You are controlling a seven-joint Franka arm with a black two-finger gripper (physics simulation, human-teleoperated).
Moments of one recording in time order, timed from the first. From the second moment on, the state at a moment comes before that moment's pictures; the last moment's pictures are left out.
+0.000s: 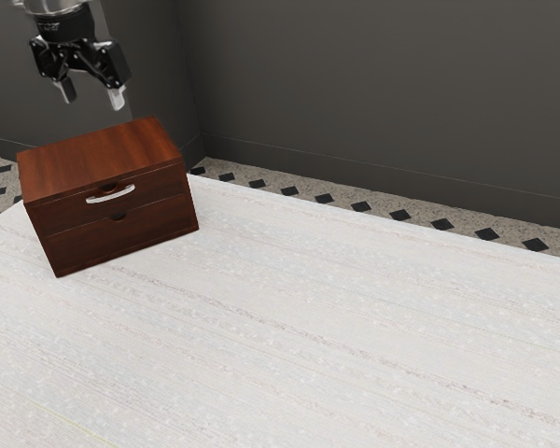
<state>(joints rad) 0.09 -0.04 0.02 -1.42 0.04 1.47 0.00</state>
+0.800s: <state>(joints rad) -0.03 0.01 -0.02 -1.14 0.07 1.33 0.01</state>
